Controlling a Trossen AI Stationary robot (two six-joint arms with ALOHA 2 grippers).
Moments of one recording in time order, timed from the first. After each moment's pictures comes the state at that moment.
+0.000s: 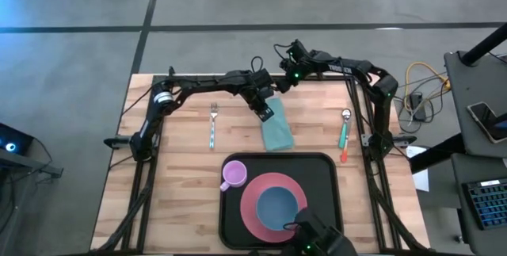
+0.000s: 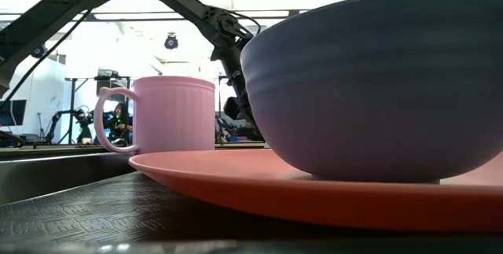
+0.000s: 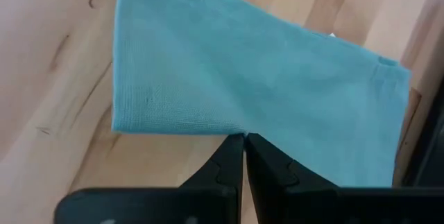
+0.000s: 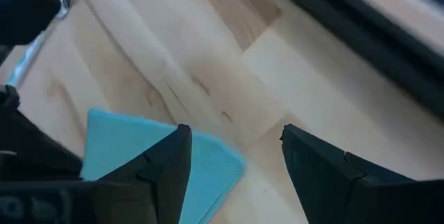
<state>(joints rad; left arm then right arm) 0.44 2.16 1.74 -0.71 0.26 -0.17 -0.81 2.01 1.40 -0.48 -0.47 0.12</state>
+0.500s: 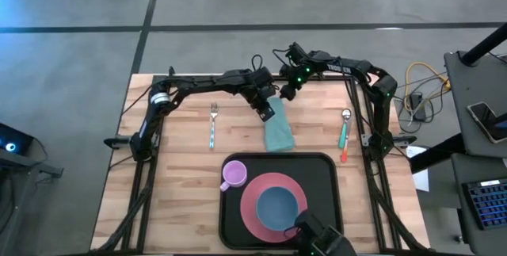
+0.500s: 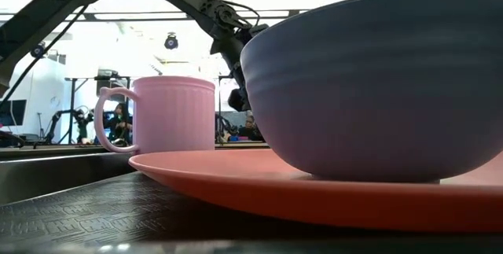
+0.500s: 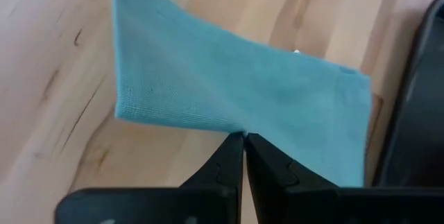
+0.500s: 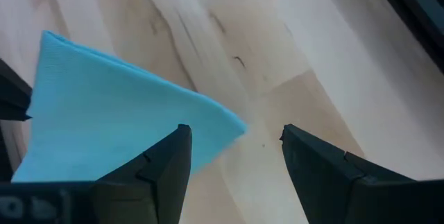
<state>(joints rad) 0.43 2.12 1.74 -0.68 0.29 -0.14 -0.81 2.01 1.42 -0.66 -0.49 -0.15</state>
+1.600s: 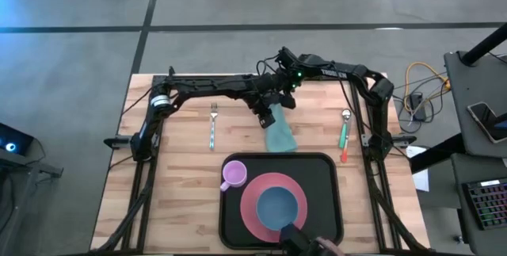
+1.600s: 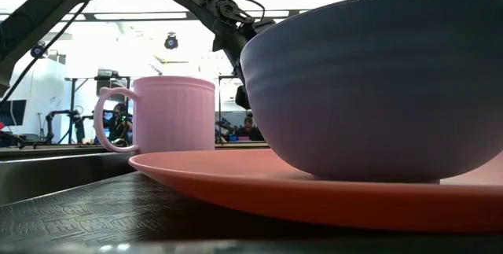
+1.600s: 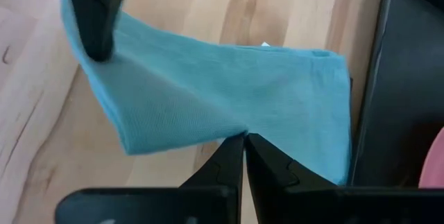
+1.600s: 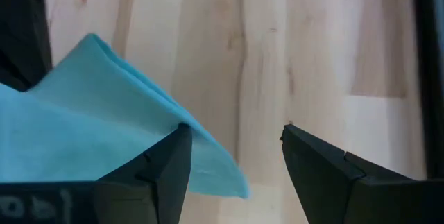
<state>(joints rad) 0.37 2.11 1.73 -0.67 0.32 -0.08 -0.68 2.01 1.48 -0.67 -0.44 -0.63</state>
